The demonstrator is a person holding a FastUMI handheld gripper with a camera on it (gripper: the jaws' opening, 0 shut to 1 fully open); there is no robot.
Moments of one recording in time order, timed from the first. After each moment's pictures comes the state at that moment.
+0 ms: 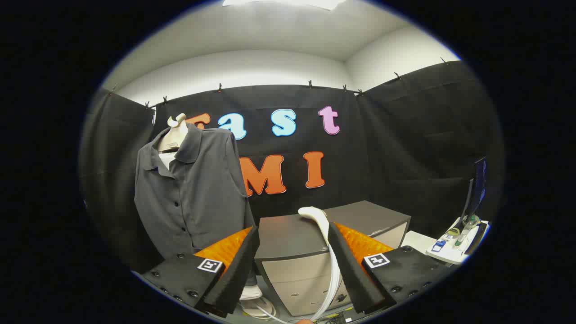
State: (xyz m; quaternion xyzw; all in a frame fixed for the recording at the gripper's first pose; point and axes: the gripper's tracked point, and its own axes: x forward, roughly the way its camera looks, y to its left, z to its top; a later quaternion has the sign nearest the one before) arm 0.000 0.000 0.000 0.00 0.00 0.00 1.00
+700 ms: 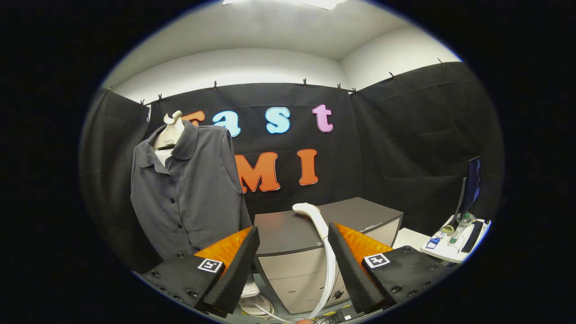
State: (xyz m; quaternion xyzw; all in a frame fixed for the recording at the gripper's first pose) arm -0.014 0.000 -0.008 0.00 0.01 -0.02 1.00
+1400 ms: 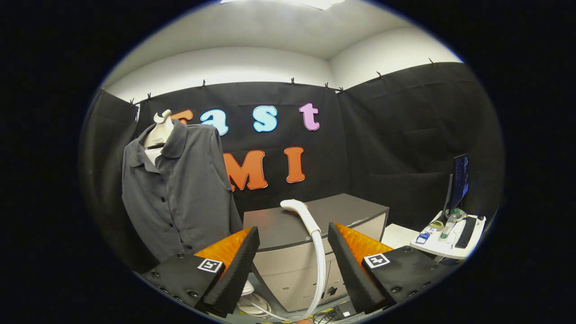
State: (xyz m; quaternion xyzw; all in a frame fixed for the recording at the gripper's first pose) arm -0.029 -0.016 -0.013 0.01 0.02 -0.07 1.00
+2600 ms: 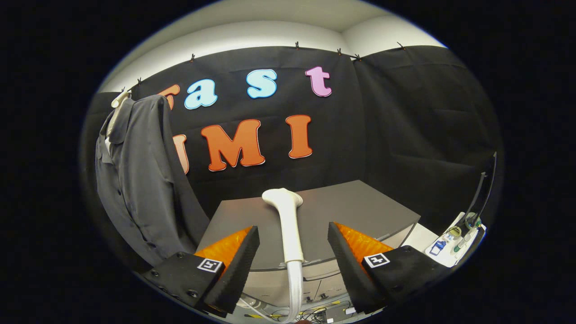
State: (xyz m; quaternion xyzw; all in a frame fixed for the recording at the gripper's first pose) arm 0.188 -0.115 -0.046 0.00 0.13 -0.01 0.99
